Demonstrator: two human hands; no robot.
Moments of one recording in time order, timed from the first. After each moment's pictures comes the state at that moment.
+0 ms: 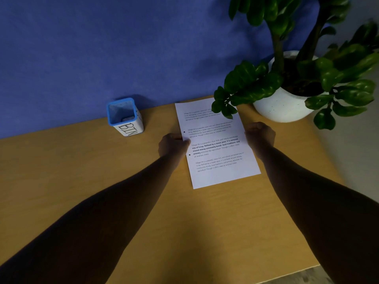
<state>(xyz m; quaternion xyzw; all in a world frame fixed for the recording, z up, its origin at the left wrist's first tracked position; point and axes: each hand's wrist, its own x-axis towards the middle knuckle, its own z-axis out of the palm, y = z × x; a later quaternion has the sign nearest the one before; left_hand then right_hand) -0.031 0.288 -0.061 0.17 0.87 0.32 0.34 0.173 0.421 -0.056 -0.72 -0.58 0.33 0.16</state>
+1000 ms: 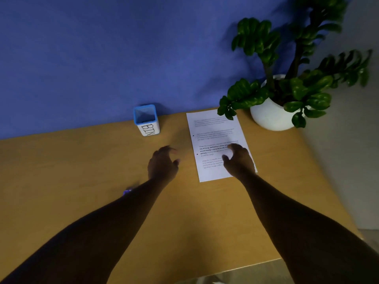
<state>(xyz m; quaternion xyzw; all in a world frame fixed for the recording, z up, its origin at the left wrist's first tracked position) -0.038 0.171 -0.009 0.41 0.87 0.22 0.18 0.163 0.307 -0.021 -0.56 -0.78 0.28 0.07</state>
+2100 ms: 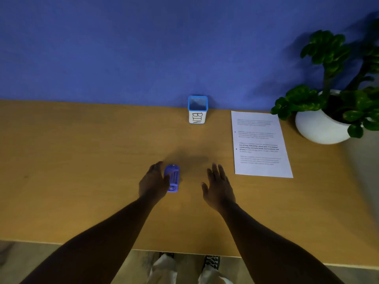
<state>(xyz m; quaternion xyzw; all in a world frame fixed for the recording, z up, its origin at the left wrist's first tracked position) -0.082 -0.017 -0.028 0.26 0.93 0.18 0.21 0.089 0.121 -0.056 -0.36 -0.91 0.19 -0.06</state>
